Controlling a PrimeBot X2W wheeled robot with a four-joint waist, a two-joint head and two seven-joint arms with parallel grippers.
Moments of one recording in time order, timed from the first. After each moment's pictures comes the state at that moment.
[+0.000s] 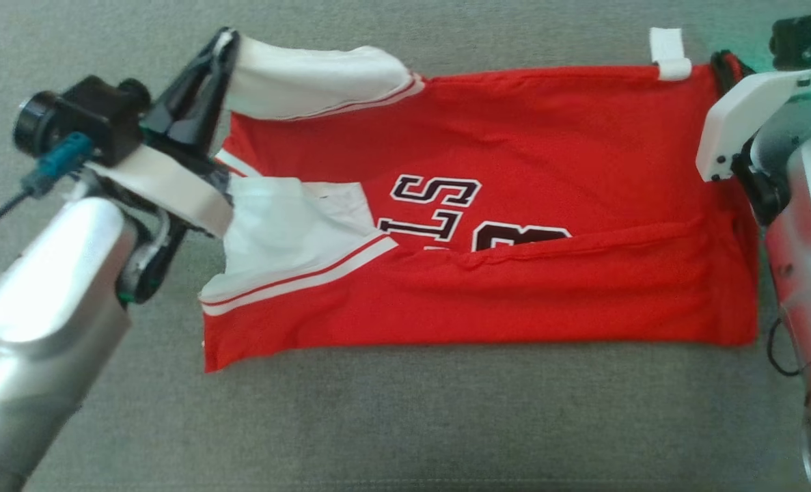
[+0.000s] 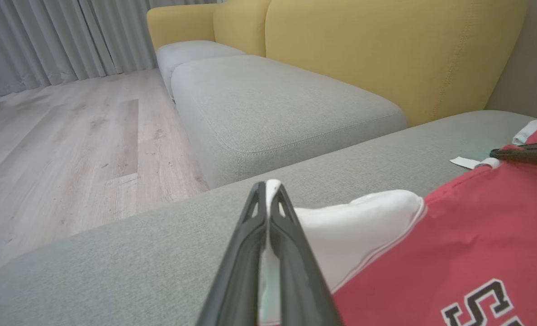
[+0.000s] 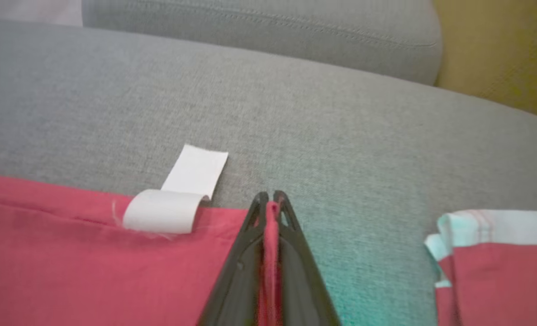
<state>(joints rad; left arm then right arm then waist) -0.82 0.51 -0.77 0.29 -0.68 0.02 -0.09 -0.90 -0.24 0.09 0.92 0.03 0.13 0.19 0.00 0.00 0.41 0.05</state>
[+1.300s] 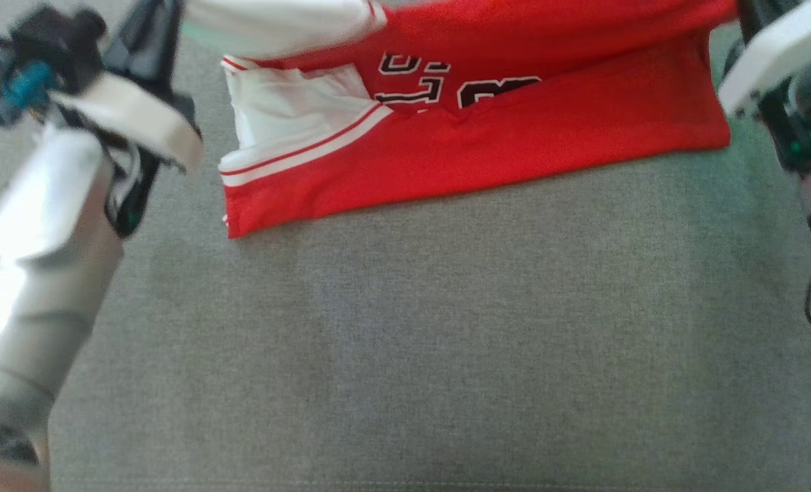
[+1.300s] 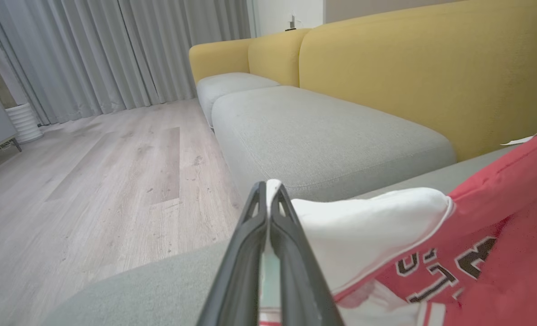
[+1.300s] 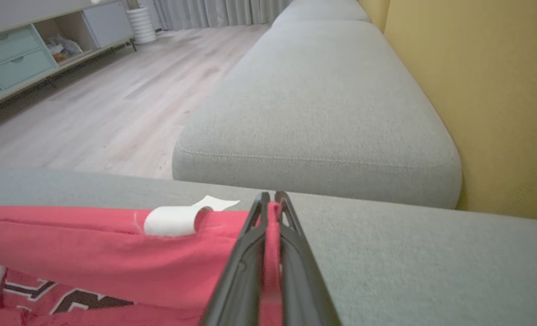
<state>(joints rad) -1.05 0.37 -0.74 0.78 -0.65 -0.11 -0.25 -1.07 -0.37 0.53 0.95 0.62 0.13 -0.04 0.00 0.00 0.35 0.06</state>
